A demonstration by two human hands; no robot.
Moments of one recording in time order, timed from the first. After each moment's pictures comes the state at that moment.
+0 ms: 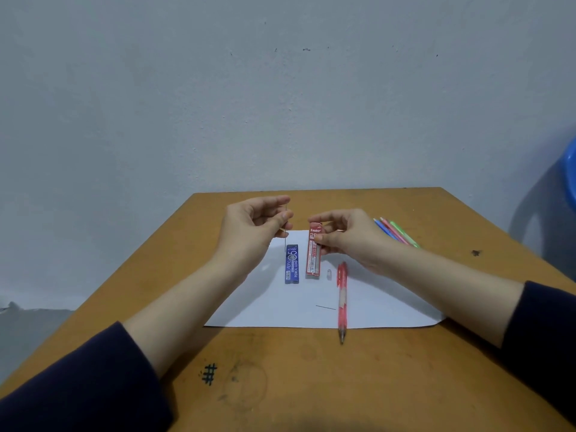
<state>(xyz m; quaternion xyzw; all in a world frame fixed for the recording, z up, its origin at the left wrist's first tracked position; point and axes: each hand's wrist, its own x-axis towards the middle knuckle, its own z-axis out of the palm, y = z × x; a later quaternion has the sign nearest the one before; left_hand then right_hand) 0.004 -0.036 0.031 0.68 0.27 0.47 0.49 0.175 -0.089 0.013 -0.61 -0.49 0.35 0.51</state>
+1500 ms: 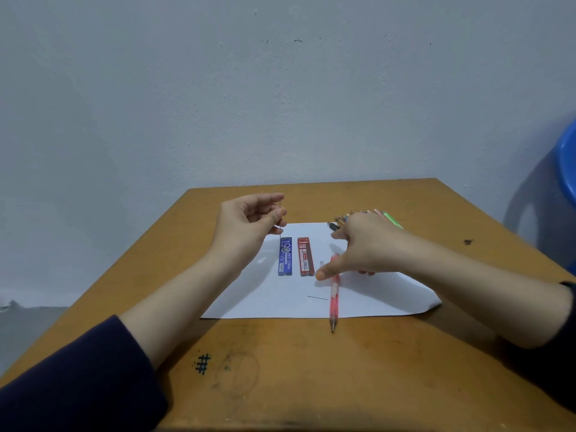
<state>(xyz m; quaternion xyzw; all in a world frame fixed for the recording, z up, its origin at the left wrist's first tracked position) 0.005 -0.037 0.026 0.69 0.28 0.46 0.48 0.160 -0.143 0.049 -0.80 -0.58 0.12 0.11</state>
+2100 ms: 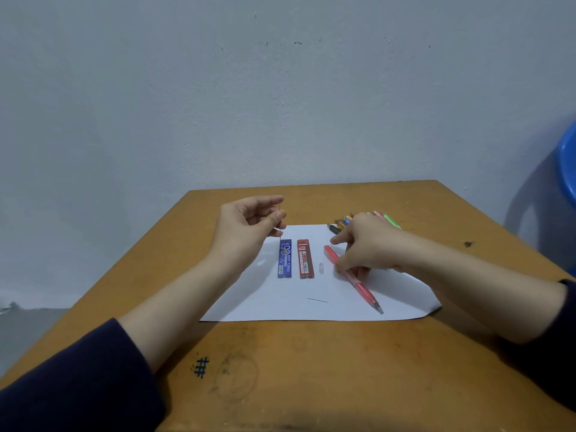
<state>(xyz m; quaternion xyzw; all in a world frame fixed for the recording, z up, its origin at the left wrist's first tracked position) 0.005 -0.039 0.026 0.68 0.28 0.47 0.48 0.178 -0.131 0.036 -0.79 -0.55 0.21 0.19</state>
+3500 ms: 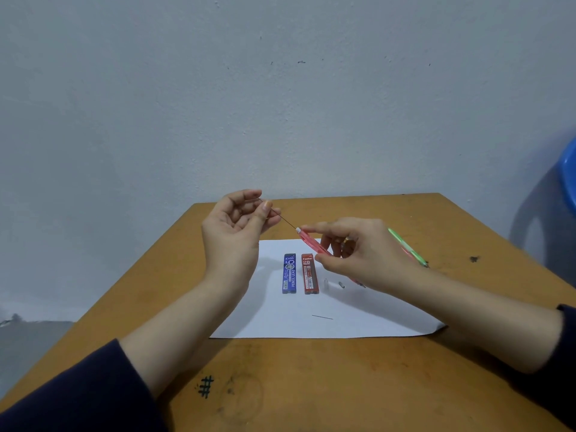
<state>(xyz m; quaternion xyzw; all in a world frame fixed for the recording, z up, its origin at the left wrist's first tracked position) 0.006 -0.050 0.038 0.54 0.19 0.62 0.53 0.171 -0.133 0.027 -0.59 -0.70 0.01 0.40</state>
